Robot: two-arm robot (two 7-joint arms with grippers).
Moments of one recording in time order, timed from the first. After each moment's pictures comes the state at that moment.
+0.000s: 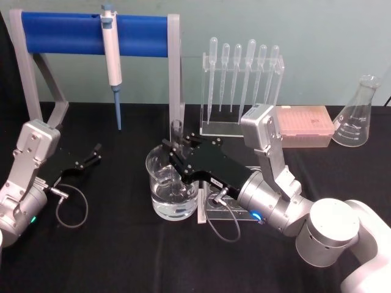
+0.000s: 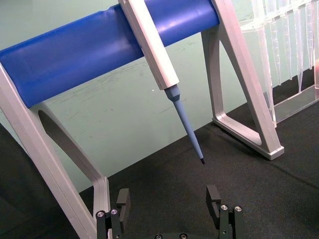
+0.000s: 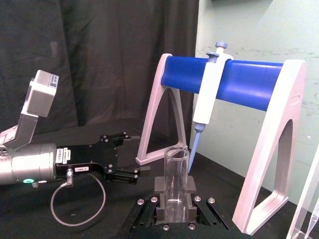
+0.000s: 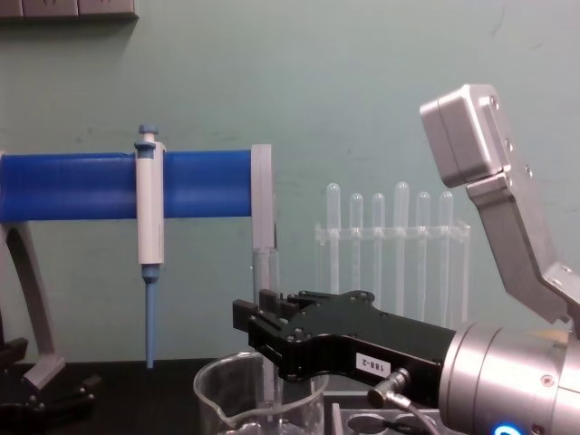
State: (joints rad) left arm -0.20 0.60 0.45 -1.41 -0.25 -0.12 0.03; right arm 0.28 0.25 -0.51 -1.48 0.27 -0.06 0.42
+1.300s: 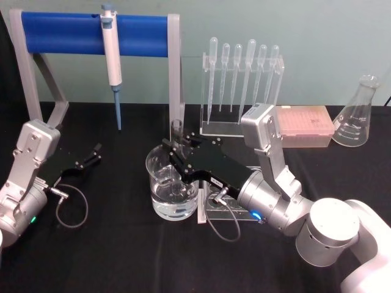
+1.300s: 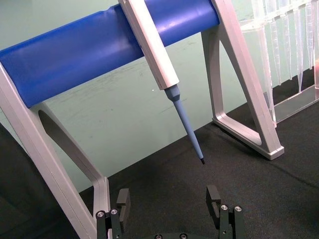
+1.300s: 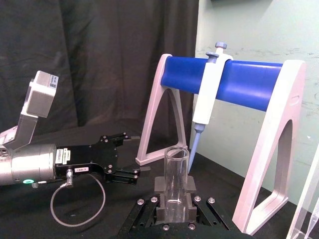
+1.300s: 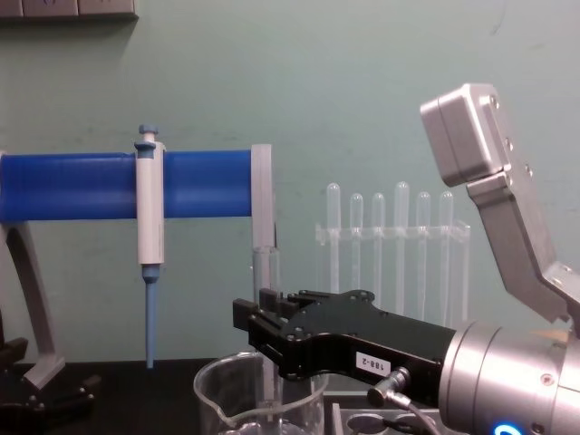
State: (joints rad) left arm -0.20 0.60 0.45 -1.41 -0.25 -0.12 0.03; right arm 0.28 0.25 -0.51 -1.48 0.27 -0.06 0.42
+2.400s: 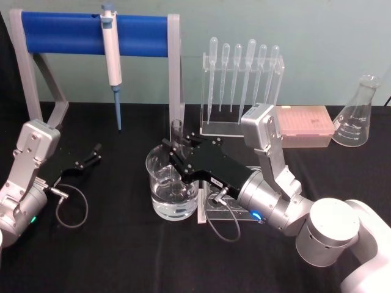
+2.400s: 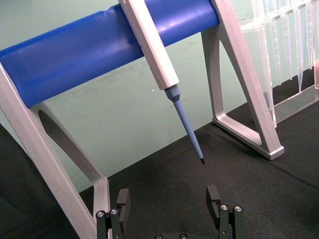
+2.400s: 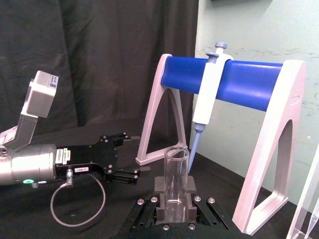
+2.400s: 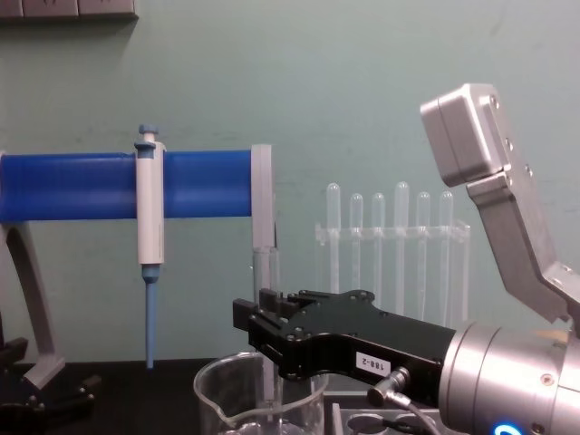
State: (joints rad) left arm -0.20 0.60 0.45 -1.41 -0.25 -0.12 0.03; right arm 0.28 0.25 -0.51 -1.48 0.27 -0.06 0.42
